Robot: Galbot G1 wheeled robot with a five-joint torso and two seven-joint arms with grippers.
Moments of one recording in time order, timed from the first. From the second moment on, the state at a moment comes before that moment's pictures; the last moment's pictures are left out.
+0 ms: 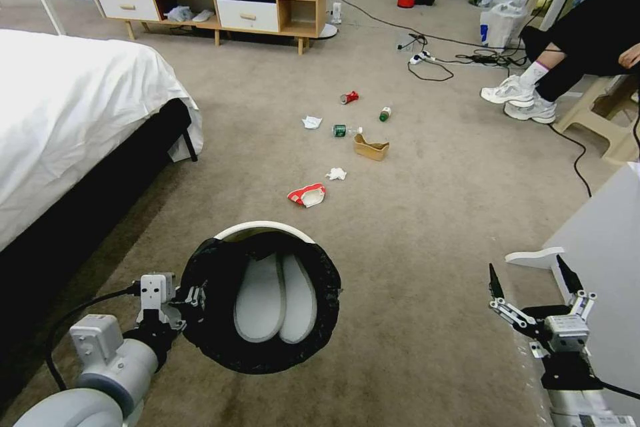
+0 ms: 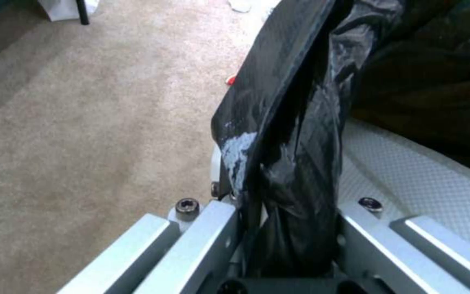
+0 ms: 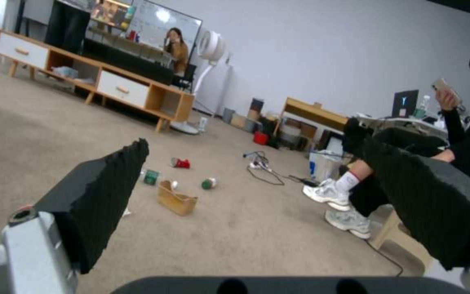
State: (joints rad) left arm 1.73 -1.19 -0.74 -2.46 -0.65 0.58 -0.10; right arm -1.73 1.61 0.98 2.11 0.05 0.49 -0.33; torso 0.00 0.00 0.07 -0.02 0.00
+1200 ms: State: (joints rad) left arm 1.72 -1.19 -0.71 -2.44 -0.63 0.56 -0.09; right arm -1.72 1.61 0.98 2.10 0.05 0.50 -0.33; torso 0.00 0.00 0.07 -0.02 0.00
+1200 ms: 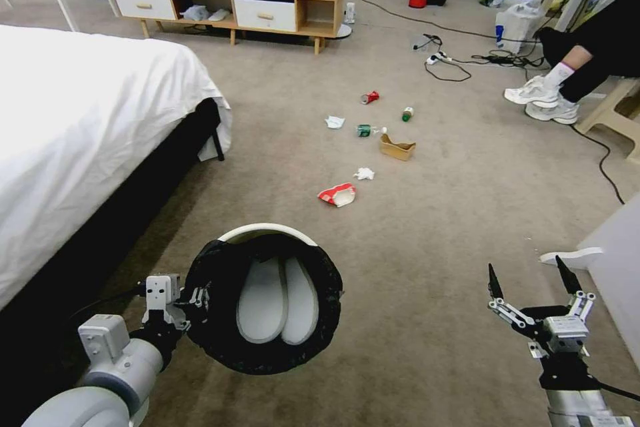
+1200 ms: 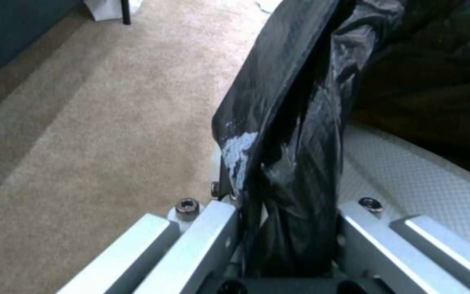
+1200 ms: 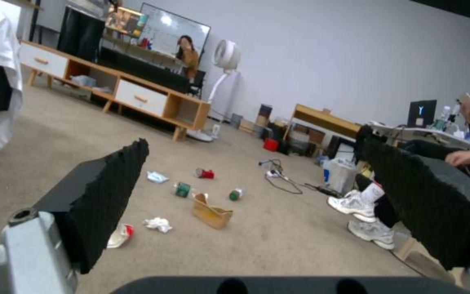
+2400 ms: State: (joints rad) left arm 1.72 -1.20 -0.70 -2.44 -0.62 0.56 -0.09; right arm -1.72 1.61 0.99 2.10 0.06 0.49 -0.34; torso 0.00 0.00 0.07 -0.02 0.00
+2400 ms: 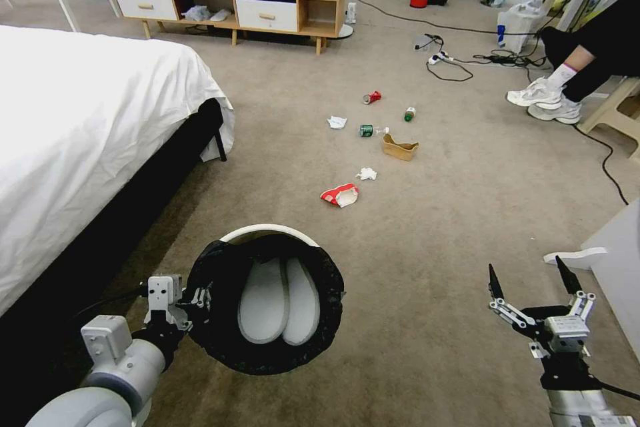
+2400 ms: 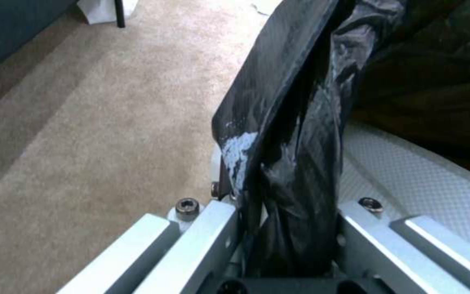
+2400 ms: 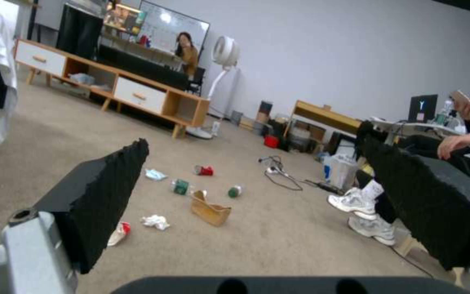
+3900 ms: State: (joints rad) left arm 1.71 -1.21 -0.69 -2.42 -0.61 0.55 -0.08; right arm -1.72 1.61 0.99 2.10 0.07 0.50 -0.34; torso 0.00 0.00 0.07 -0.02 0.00
